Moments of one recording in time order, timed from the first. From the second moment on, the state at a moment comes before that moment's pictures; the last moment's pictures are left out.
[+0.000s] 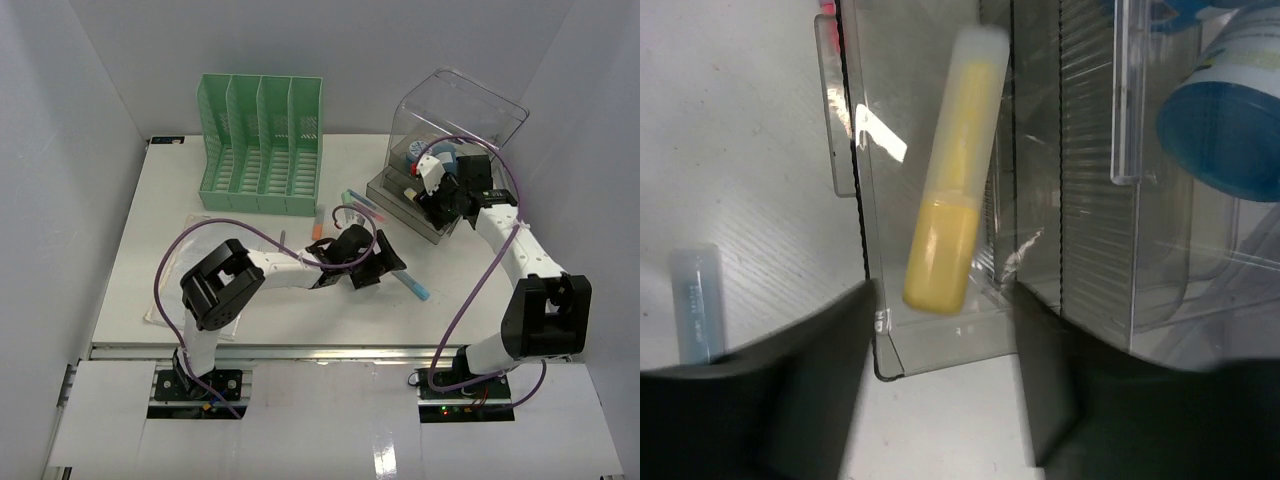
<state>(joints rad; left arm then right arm) -0.98 1.96 1.18 0.16 0.04 -1.24 0.11 1.46 1.16 -0.52 -0.25 -0.71</state>
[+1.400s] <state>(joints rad) -0.99 1.29 0.82 -0.09 -0.16 -0.91 0.04 1.08 0.73 -0.76 -0.69 -0.89</state>
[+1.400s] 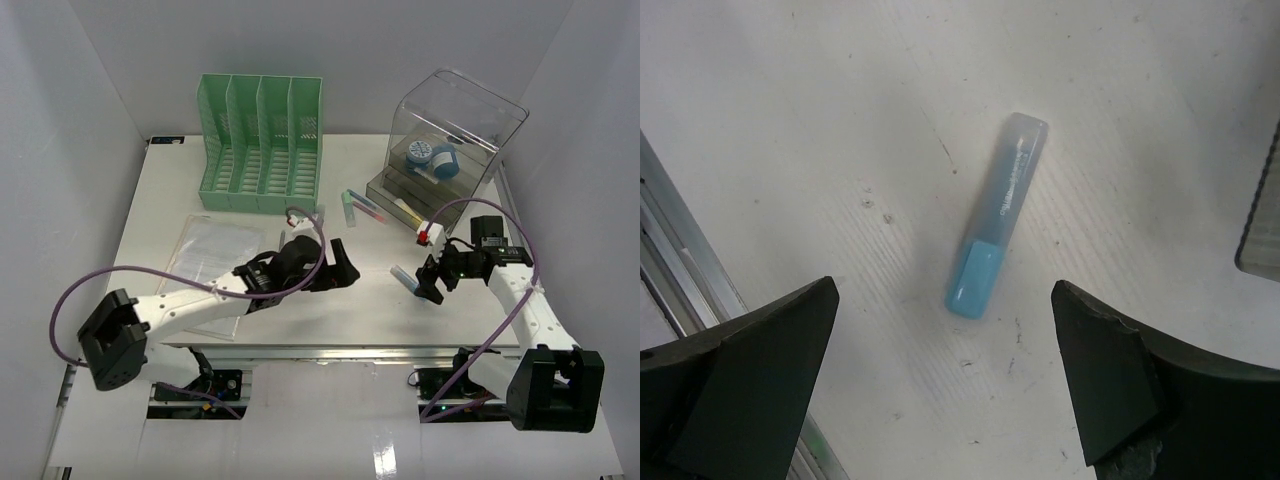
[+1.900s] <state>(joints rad) -0.99 0.94 0.52 -0.02 -0.21 -0.90 0.24 1.15 0.68 -0.62 -0.44 -0.64</state>
